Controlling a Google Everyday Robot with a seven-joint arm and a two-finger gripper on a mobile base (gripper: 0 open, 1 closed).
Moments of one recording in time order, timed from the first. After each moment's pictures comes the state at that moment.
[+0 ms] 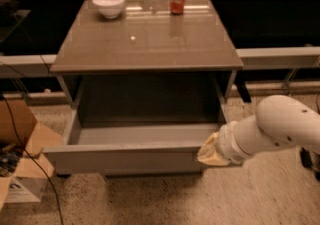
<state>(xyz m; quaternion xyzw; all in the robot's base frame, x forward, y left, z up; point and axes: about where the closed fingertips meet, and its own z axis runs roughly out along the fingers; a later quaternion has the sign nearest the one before) 0.456 -0.149 0.670 -0.62 0.74 0.11 0.25</state>
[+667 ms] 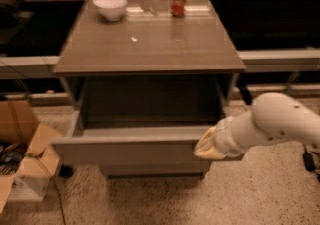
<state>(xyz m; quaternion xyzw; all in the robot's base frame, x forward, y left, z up) 0.482 -0.141 0.664 -0.62 0.73 0.11 0.27</state>
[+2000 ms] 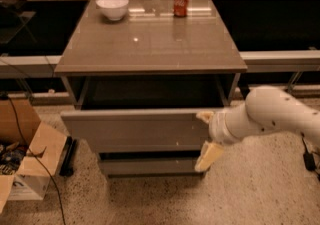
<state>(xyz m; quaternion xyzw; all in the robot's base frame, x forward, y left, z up) 0.516 -0.134 0.660 -0.63 0.72 0.11 0.28</state>
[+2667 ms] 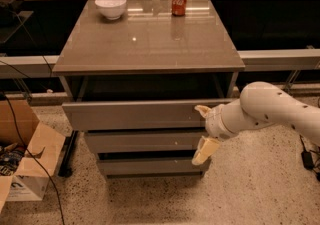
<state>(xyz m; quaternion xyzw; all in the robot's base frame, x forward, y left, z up) 0.540 -0.127 0.654 -0.63 0.71 0.11 0.29</state>
